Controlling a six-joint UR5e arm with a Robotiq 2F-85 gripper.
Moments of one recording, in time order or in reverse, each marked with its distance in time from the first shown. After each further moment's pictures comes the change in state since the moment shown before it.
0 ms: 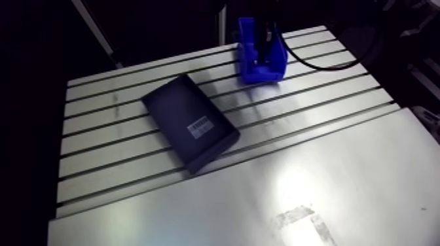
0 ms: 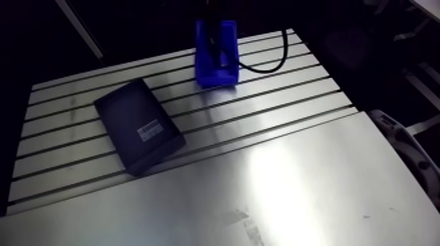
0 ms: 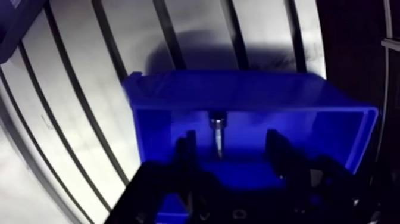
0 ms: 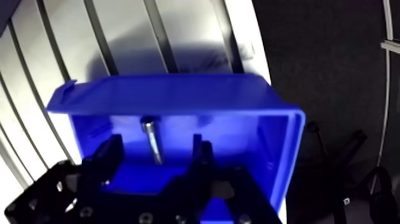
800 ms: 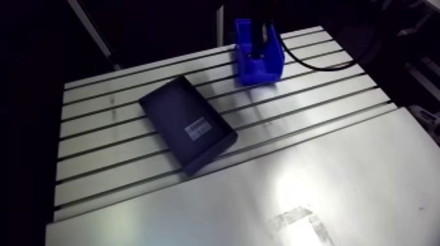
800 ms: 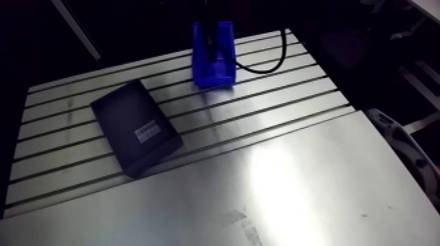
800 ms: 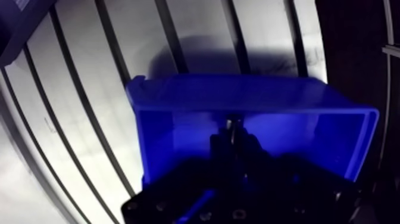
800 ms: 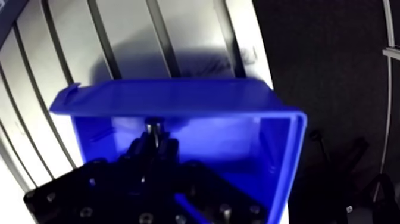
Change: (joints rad) arm -0.012 0.006 -0.002 0.015 0.039 -0.012
